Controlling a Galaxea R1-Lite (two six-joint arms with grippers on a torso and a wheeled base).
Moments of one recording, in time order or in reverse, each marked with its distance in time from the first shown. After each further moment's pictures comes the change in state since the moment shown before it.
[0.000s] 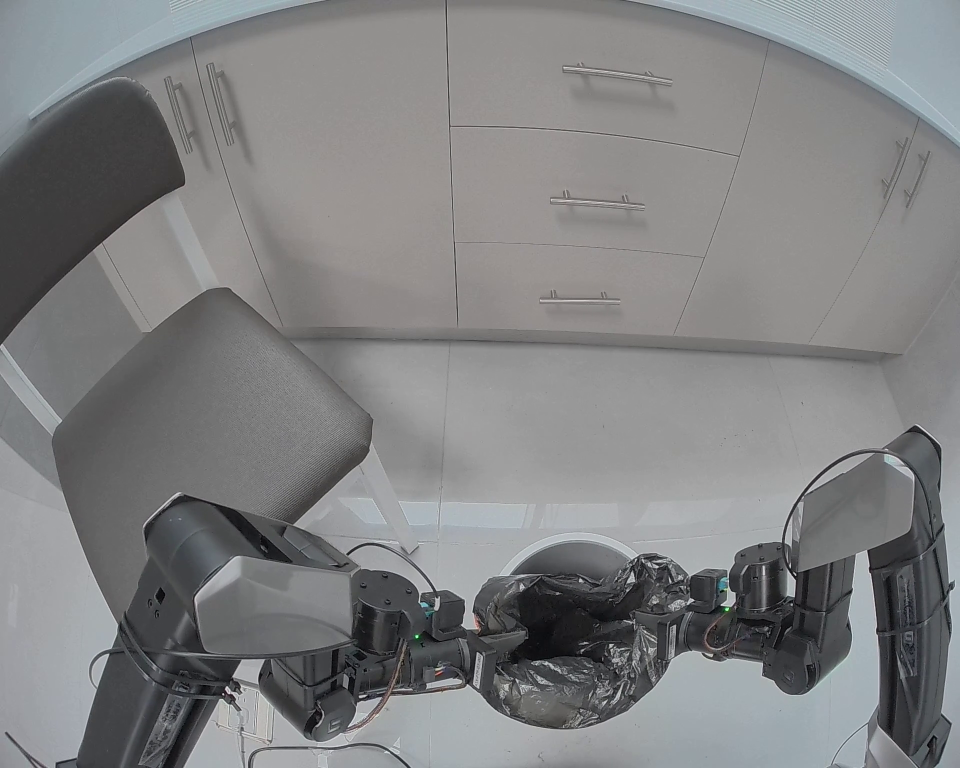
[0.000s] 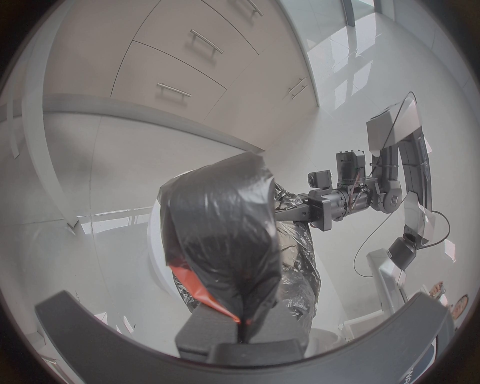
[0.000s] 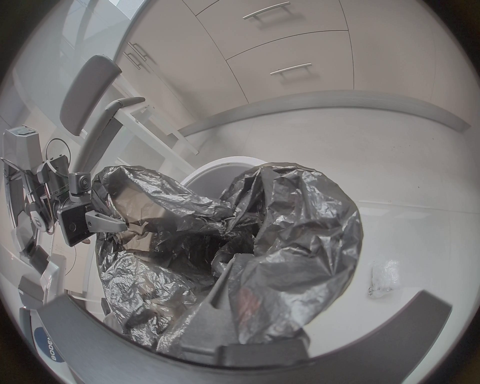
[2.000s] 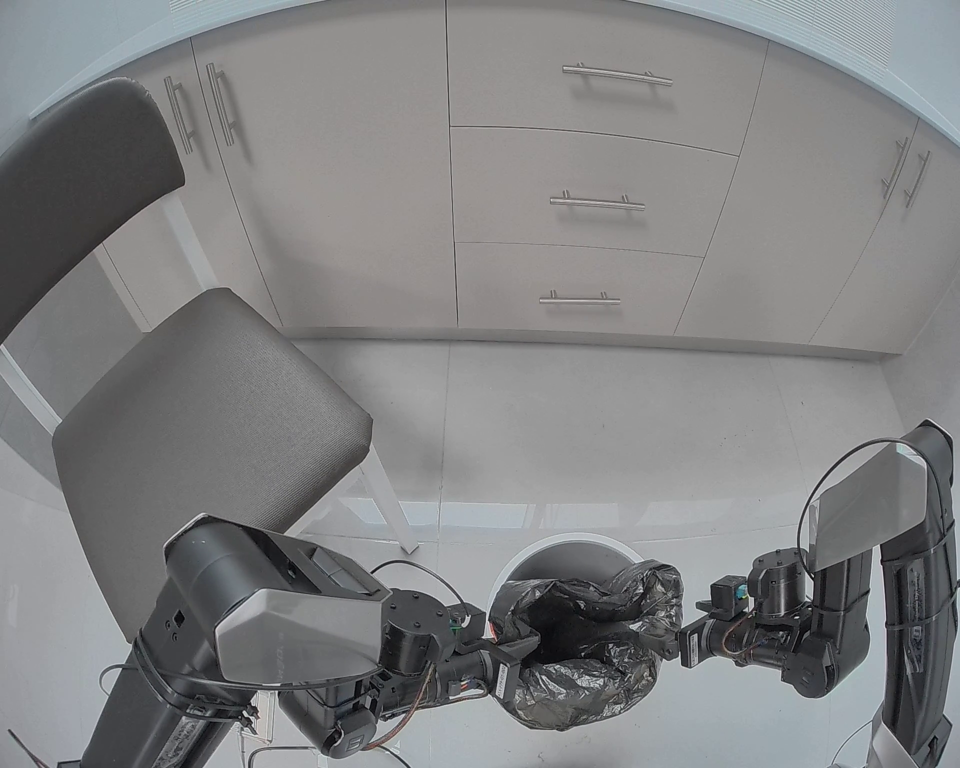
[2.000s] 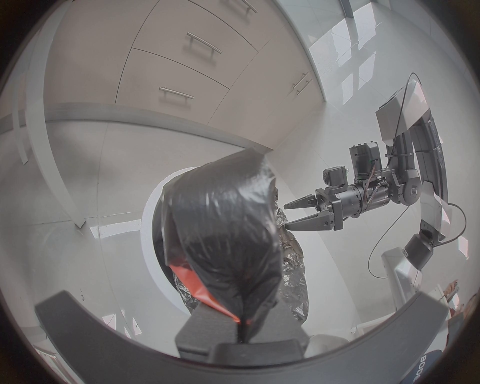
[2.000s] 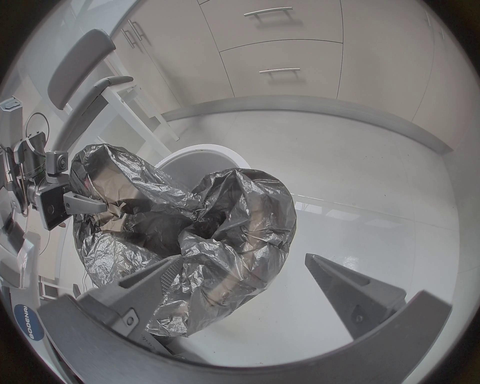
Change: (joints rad) left arm -0.086 0.015 -0.014 0.000 0.166 -0.003; right arm -0.038 -0.032 0.098 0.000 -0.139 -0.136
